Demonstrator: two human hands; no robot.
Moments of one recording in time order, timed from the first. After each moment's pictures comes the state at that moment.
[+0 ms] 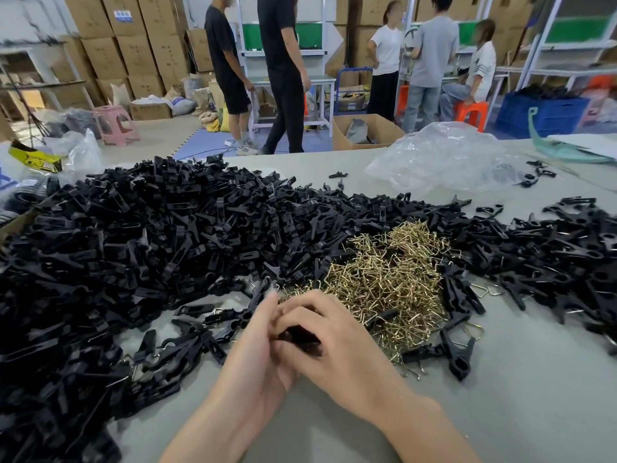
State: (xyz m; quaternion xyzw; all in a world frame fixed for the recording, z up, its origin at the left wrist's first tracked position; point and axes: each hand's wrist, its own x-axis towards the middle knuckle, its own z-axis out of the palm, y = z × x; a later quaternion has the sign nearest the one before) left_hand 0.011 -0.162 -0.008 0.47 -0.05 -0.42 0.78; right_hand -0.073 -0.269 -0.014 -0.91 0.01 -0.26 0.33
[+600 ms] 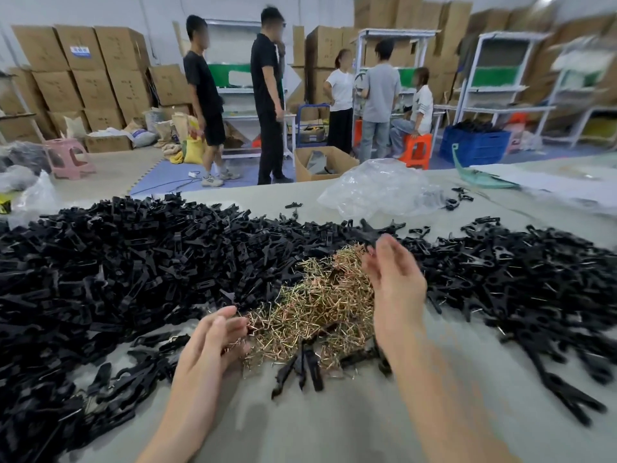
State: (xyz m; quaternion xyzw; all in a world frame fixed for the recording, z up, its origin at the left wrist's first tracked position) left_hand 0.008 -0.155 -0.013 0.62 -0.20 -0.17 0.73; right_hand -0.117 -0.359 0.042 -0.40 0.21 -0.54 0.71
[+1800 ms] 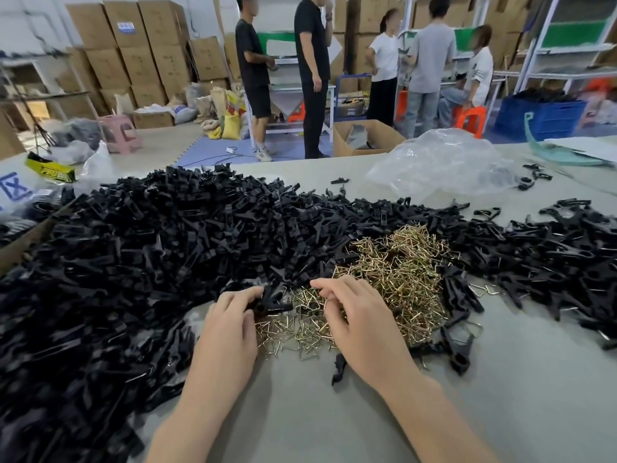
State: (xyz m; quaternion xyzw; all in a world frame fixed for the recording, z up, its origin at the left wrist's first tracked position) left_hand 0.055 -0.127 -0.022 0.86 -0.34 0.05 0.37; right_hand -0.068 -0.286 -0.017 -0.91 0.13 -0.35 0.20
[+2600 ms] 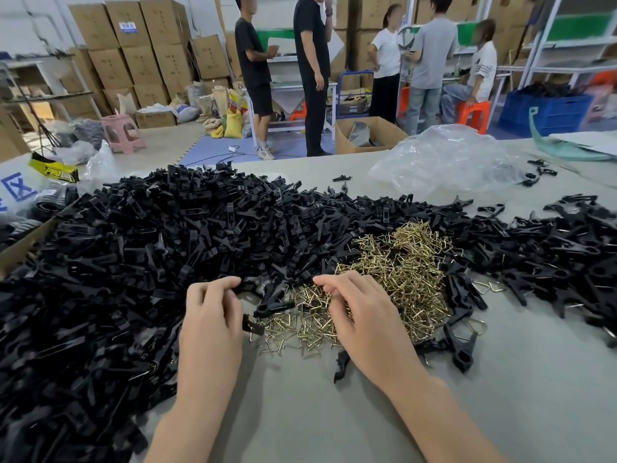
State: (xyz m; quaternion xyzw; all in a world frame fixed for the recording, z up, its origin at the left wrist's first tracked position) left_hand 0.057 -0.125 -0.016 0.84 -0.26 0.18 0.43; right_hand -0.072 -0.286 -0.011 -0.90 0.13 -0.36 0.21
